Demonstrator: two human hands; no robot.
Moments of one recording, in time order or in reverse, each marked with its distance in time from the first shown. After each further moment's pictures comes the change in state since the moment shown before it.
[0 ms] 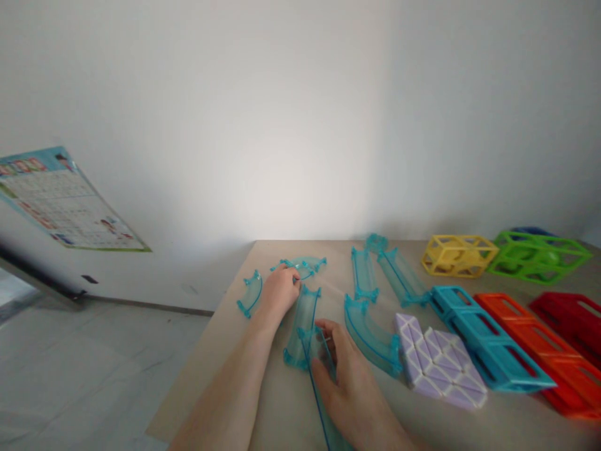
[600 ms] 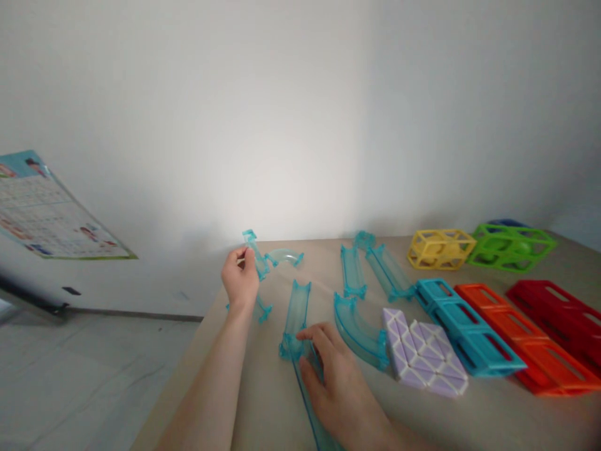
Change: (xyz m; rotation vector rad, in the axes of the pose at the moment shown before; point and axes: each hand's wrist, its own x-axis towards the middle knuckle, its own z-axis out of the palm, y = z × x) left_hand 0.008 -0.016 -0.038 -0.667 0.664 -0.255; right_hand -0.001 -0.006 -0.005 -0.038 -0.030 -0.092
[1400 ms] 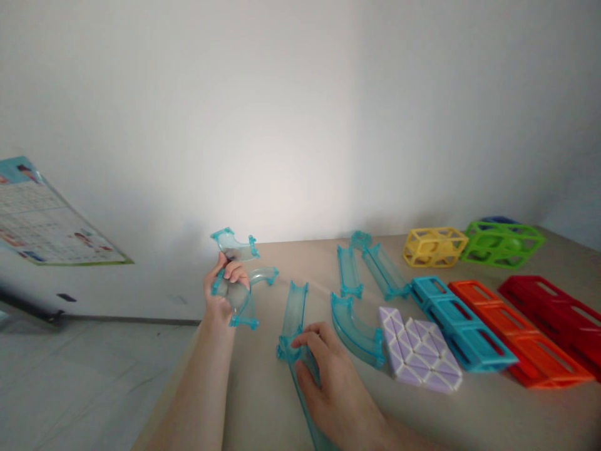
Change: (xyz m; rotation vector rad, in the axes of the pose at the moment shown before) left_hand 0.010 0.006 -0.030 -1.427 -0.350 -0.549; right_hand -0.001 0.000 -0.001 0.052 -0.007 -0.008
